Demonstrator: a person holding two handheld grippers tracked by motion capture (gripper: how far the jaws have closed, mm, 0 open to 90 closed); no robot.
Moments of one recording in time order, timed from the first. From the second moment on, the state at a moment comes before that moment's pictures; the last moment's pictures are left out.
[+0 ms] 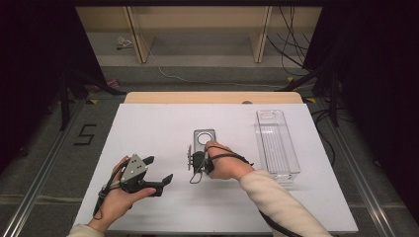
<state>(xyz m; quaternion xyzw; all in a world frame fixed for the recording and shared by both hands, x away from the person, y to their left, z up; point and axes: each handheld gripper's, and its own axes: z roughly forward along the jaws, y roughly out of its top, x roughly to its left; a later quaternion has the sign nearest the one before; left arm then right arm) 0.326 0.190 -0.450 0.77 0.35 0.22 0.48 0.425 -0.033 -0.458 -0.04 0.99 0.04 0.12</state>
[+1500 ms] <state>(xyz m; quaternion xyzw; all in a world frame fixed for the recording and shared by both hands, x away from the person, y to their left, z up) 0.328 0.193 -0.451 0.77 0.37 0.22 0.48 0.383 -0.088 -0.436 -0.03 0.97 0.15 0.19</state>
